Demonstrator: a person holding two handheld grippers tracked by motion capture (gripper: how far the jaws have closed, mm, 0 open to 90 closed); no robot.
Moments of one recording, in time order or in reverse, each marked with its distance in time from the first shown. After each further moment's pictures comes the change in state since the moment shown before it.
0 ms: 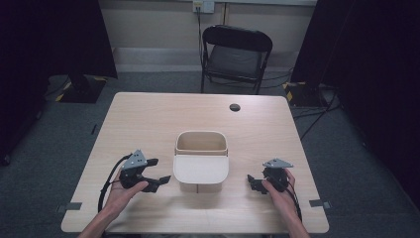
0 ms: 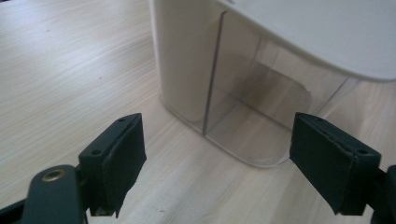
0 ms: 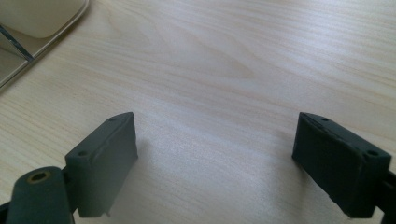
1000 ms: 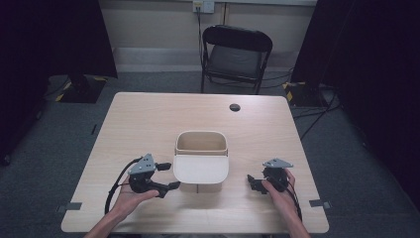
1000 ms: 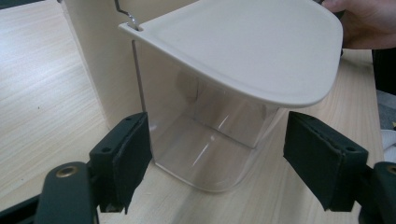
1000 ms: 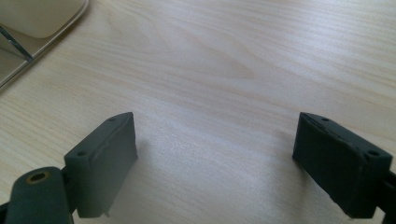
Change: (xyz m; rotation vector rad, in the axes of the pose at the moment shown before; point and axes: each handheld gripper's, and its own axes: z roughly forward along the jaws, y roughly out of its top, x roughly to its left) left arm -0.021 0.006 0.016 -0.038 -0.118 0.043; right arm 0.000 0.000 0.000 0.003 -0.001 -0.001
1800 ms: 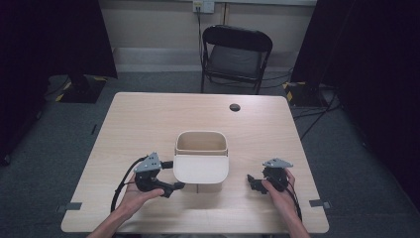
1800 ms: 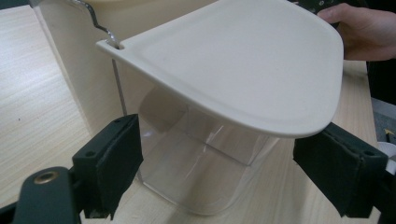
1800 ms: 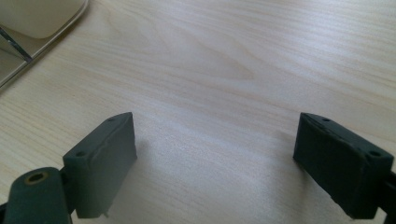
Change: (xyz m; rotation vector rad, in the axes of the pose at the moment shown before) left arm -0.002 0.006 0.011 -0.019 -0.018 -0.009; right arm 0.000 0.001 0.001 -0.001 -0.002 0.000
